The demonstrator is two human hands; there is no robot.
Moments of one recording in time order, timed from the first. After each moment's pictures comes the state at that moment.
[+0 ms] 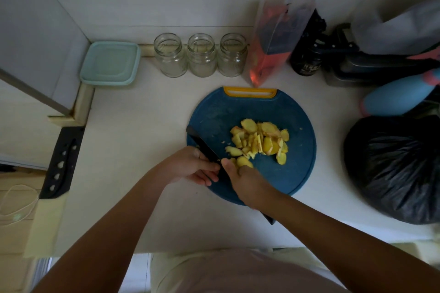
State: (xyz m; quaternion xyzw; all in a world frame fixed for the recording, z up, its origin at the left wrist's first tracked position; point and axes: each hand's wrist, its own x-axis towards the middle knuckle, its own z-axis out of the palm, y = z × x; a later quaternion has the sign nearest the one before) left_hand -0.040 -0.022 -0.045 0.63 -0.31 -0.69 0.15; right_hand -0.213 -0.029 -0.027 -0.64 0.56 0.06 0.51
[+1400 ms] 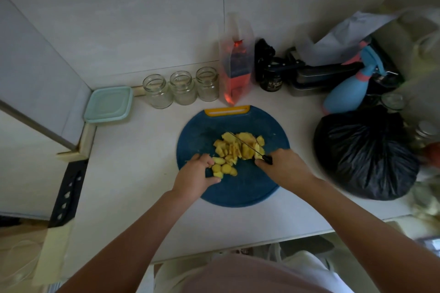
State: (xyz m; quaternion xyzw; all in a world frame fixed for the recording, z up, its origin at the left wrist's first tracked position) left_hand -0.093 -0.003 -0.042 0.71 -0.63 -0.28 0.13; right_hand -0.313 -0.056 -0.002 -0.74 0.63 0.04 0.25
